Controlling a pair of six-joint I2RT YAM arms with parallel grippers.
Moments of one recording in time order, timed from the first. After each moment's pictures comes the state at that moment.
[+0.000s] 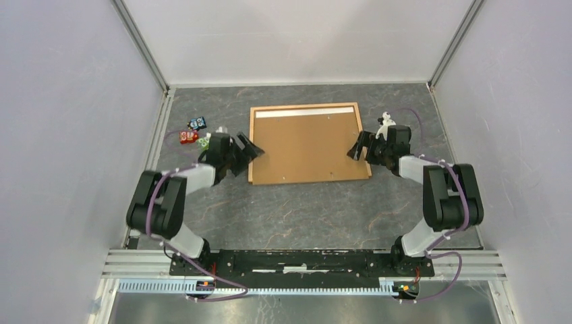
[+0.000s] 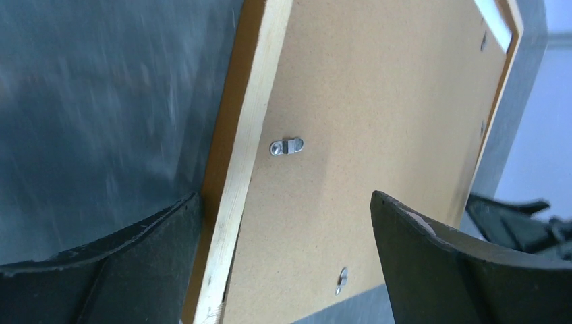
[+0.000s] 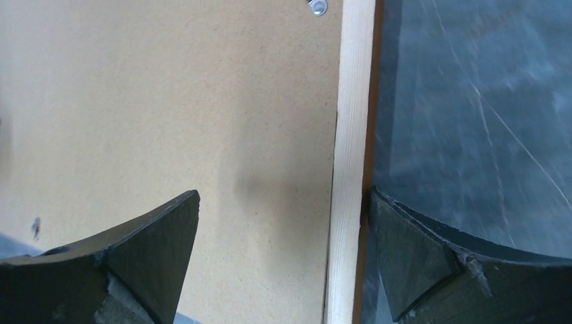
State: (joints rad) left arm -0.20 1.65 0.75 0.22 0.20 -0.88; right arm 0.04 1.67 0.76 0.22 -0.39 0.32
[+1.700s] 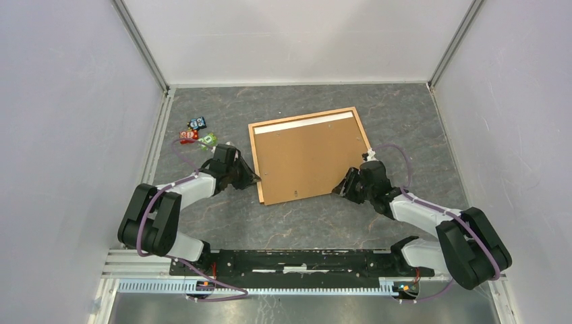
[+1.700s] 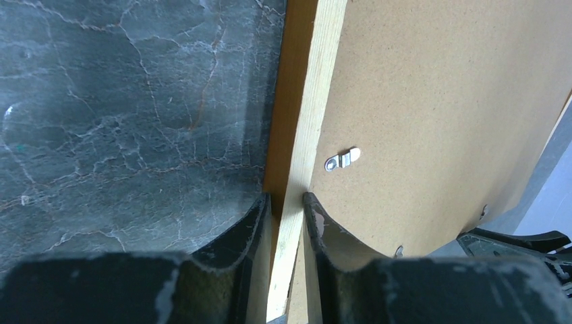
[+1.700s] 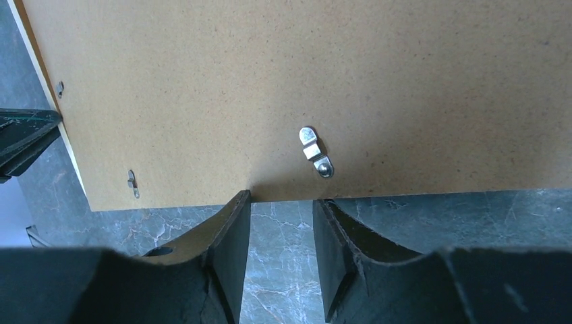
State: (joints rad) left arm -0.30 1.45 0.59 -0.03 0.18 -0.85; right arm 0.45 1.23 0.38 0.09 -0.13 0.80
